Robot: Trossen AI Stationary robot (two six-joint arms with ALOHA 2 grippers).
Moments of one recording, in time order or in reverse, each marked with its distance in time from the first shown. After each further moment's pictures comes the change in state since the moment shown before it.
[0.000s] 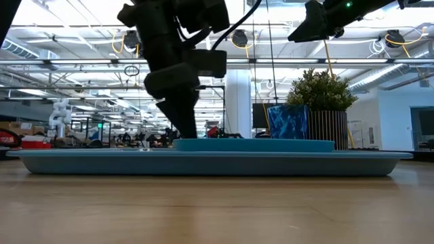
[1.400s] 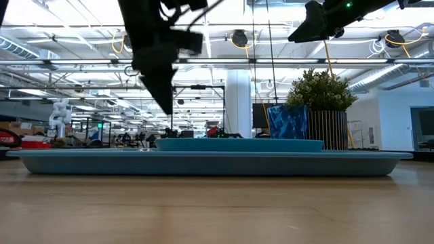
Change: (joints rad) left arm 0.001 -0.145 0.008 -0.269 -0.172 -0.192; right arm 0.000 -0.001 0.000 -0.003 0.000 -0.004
